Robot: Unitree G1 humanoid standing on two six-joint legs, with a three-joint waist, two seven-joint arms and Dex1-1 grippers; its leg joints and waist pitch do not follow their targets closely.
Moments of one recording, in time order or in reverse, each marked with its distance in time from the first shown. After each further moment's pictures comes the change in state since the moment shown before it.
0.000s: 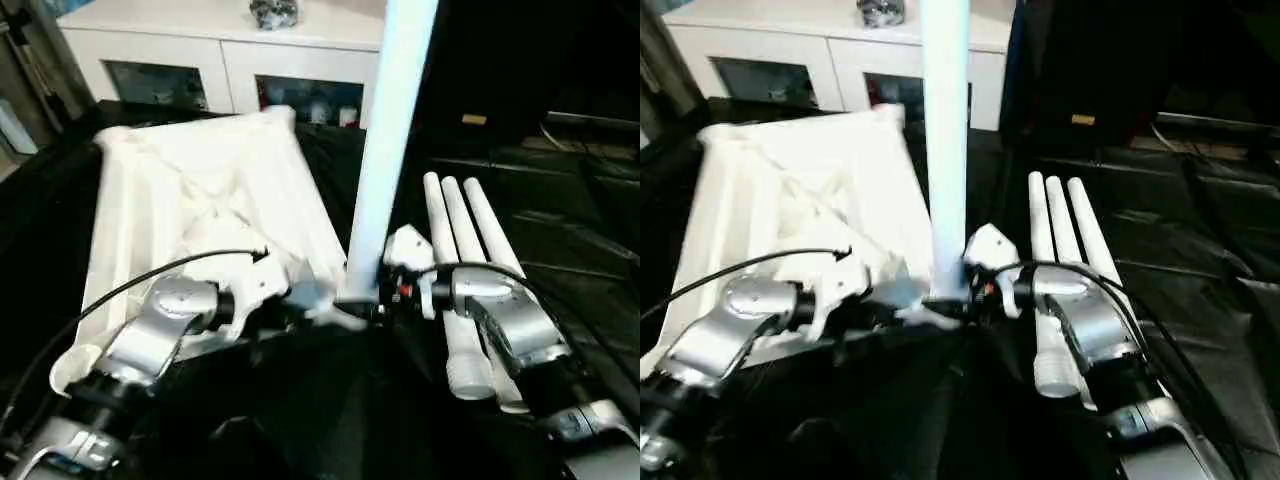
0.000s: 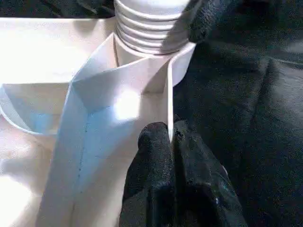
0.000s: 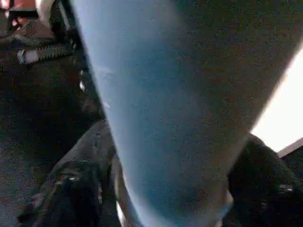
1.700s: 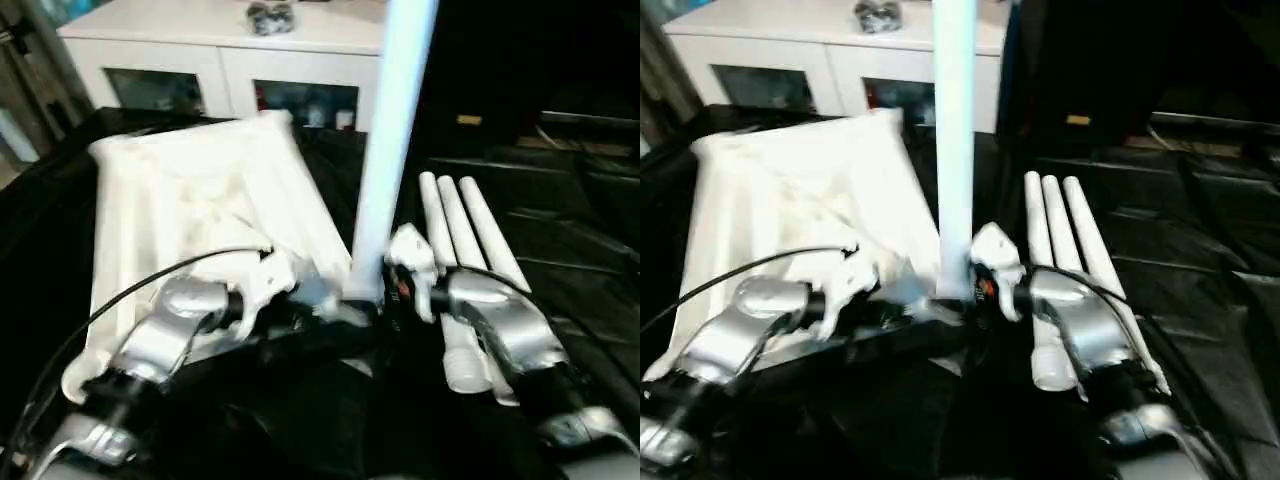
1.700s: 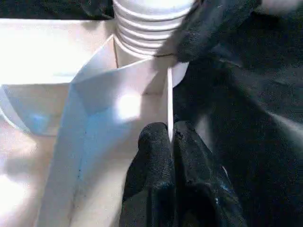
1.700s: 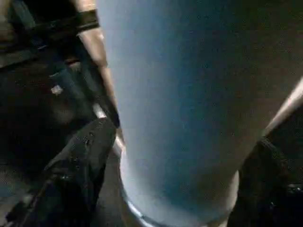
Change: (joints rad) left arm -0.019 -0.071 0.017 0.050 0.012 0.023 0.028; right arm 0.009 0.021 -0.026 0.035 -0.011 0.038 -0.058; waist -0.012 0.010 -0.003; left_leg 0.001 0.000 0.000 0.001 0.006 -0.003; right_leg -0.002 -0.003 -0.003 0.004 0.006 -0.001
